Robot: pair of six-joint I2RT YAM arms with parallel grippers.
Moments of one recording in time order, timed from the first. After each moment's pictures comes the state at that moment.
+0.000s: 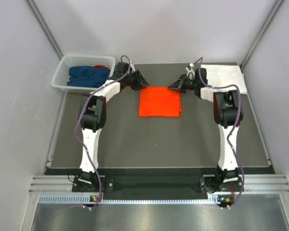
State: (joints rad) left arm -0.27 2.28 1.83 -0.17 0.52 -0.67; right arm 0.14 2.31 1.56 0.28 -0.85 0.83
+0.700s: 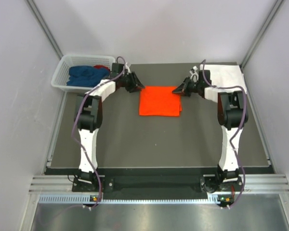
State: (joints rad) left arm -0.22 2.33 1.86 -0.25 0.57 -0.64; right arm 0.11 2.28 1.53 0.10 -0.79 0.73
